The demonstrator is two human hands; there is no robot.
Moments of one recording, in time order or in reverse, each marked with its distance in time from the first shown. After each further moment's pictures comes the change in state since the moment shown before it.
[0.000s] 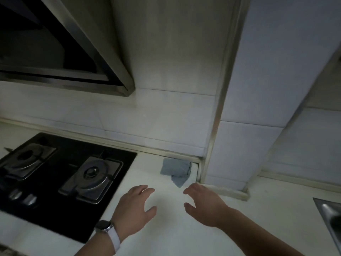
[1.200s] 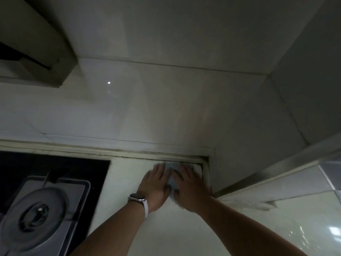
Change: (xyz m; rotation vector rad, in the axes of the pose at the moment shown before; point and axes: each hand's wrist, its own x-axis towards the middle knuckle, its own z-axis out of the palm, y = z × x) left_hand 0.280 -0.057 0.134 0.044 -0.273 0.313; right_hand 0.236 0.072 0.094 -0.120 -0.157 0.310
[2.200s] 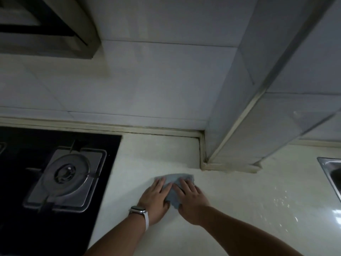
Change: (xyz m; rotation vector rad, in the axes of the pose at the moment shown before) left_hand -0.147 0.044 0.061 -0.022 -0.123 -0.047; right_hand -0.137 -0.031 0.082 0.023 -0.116 -0.102
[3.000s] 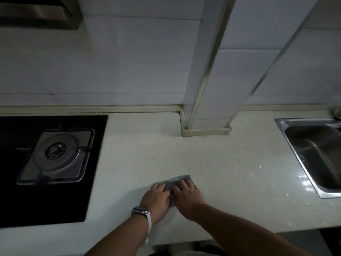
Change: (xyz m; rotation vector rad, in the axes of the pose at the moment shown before) left_hand -0.110 0.063 0.060 -0.082 0.083 0.104; right_hand -0.121 -0.049 0.072 0.029 0.140 0.126
